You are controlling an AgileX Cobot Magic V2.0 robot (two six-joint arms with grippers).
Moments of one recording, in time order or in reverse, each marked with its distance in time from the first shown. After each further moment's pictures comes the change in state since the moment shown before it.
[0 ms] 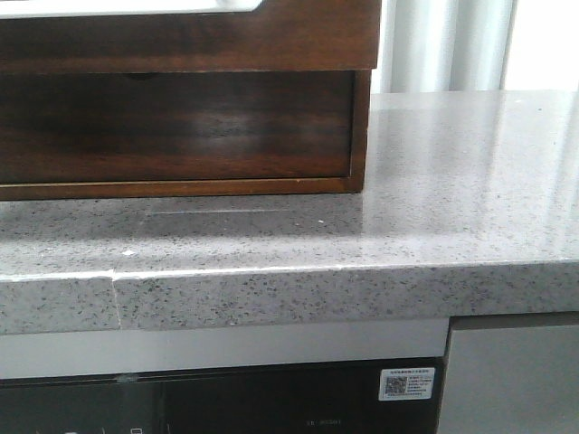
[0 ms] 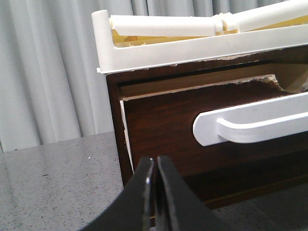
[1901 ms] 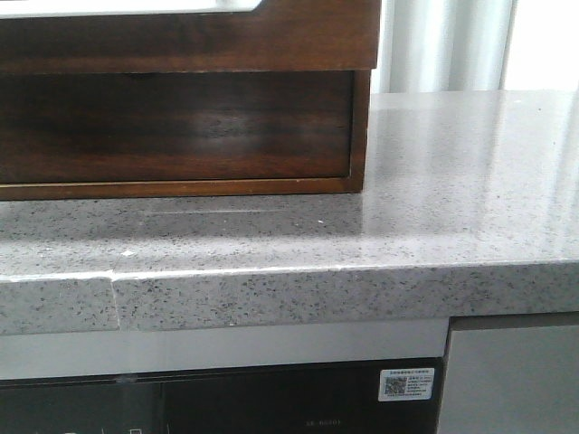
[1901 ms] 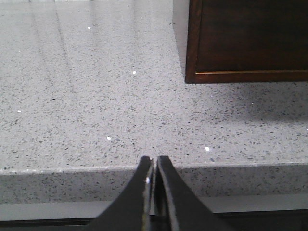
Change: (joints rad) left arm 0.291 -0.002 0.124 -0.692 0.285 0.579; right arm 0.000 -0.002 0.000 0.000 -0.002 0.002
